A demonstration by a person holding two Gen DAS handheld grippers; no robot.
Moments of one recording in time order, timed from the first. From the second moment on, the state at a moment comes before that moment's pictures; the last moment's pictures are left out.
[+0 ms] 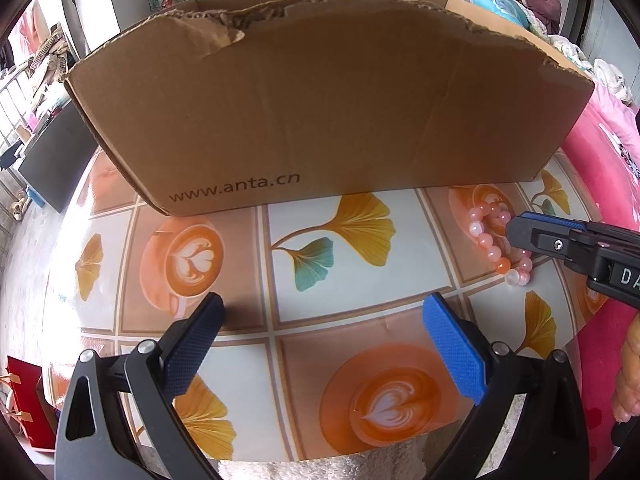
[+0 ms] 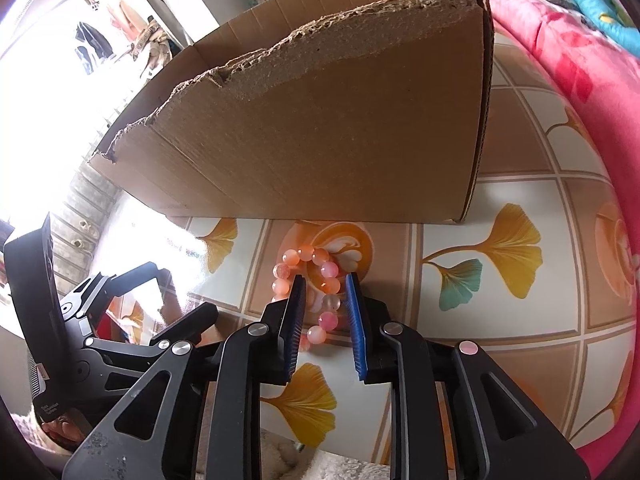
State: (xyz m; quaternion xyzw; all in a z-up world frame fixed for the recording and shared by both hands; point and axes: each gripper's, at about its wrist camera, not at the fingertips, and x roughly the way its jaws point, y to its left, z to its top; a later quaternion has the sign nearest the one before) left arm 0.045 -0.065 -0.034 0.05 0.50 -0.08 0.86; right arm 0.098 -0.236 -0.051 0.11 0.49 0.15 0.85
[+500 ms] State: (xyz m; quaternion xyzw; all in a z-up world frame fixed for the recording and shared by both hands) left arm 0.054 -0.077 -0.007 -0.01 0.44 -0.25 0.86; right arm 0.086 -0.246 -0.048 0.08 0.47 0.16 0.86
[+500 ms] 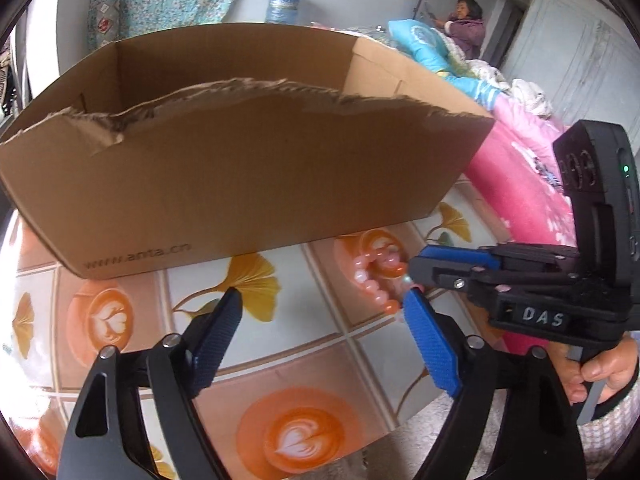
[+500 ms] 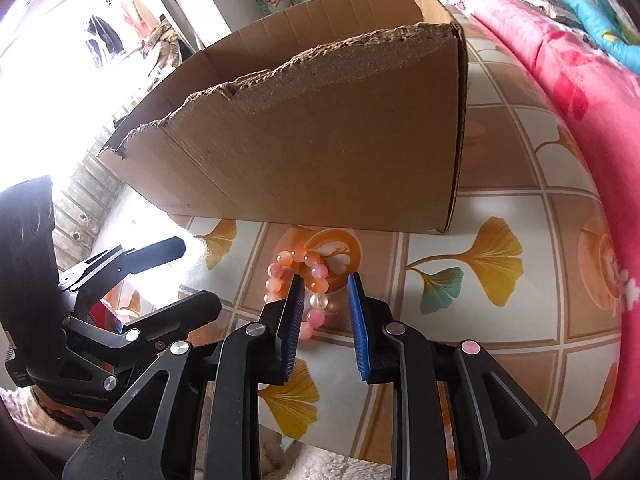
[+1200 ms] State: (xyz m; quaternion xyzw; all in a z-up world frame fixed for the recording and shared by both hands) left arm 0.065 -0.135 -0.026 0.10 0.44 -0.26 0.85; right arm 0.079 -0.252 -0.049 0.01 0.46 0.17 0.87
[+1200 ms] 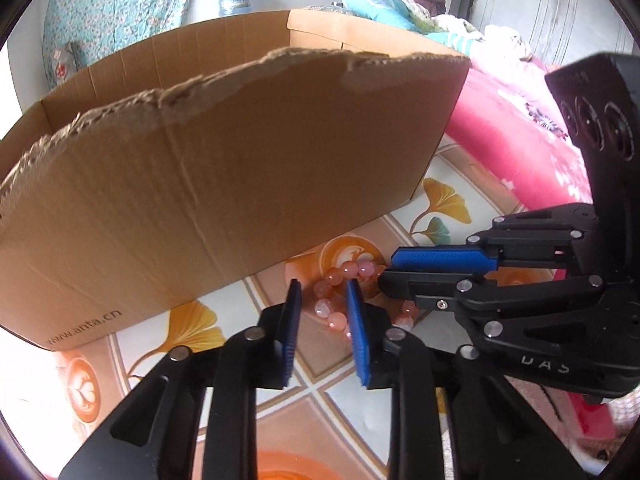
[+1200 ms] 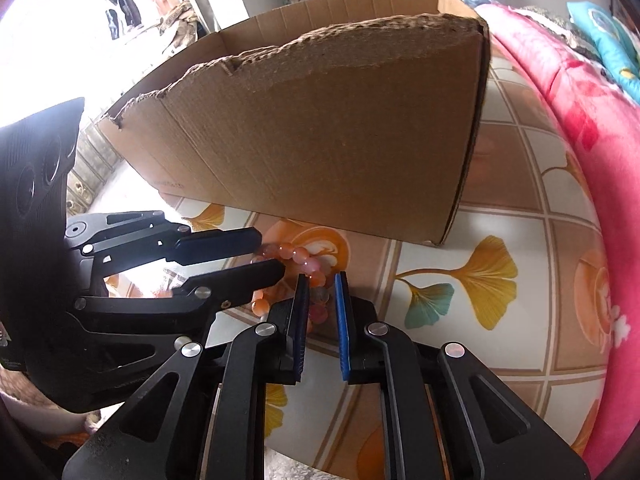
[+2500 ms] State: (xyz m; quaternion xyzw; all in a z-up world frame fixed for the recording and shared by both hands) left arm 0.194 -0.052 0.077 -0.01 0.50 -0.30 0.81; right arm 0.196 -0.190 0.065 -0.02 0.52 0.22 0.83
